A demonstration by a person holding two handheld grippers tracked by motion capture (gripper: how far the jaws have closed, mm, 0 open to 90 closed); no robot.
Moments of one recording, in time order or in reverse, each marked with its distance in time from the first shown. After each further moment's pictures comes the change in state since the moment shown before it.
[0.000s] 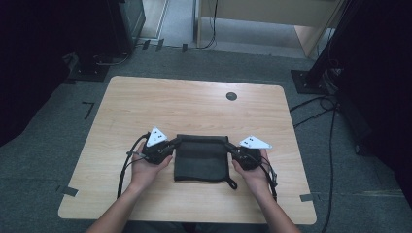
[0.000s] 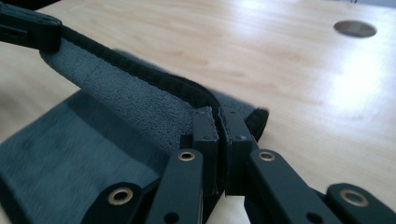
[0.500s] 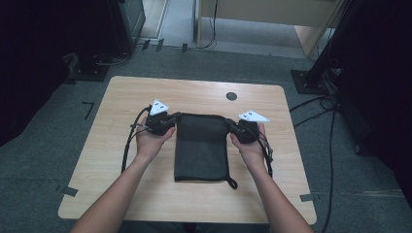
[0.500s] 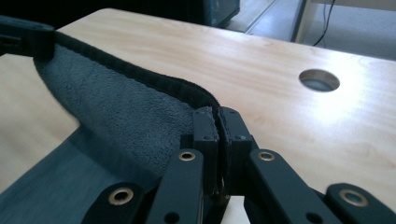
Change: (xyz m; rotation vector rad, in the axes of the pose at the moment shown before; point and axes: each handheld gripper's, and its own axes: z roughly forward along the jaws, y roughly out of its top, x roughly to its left) left arm 0.036 0.064 0.025 -0.056 0.054 -0.038; right arm -0.028 0.059 0.032 -0.048 -0.060 0.036
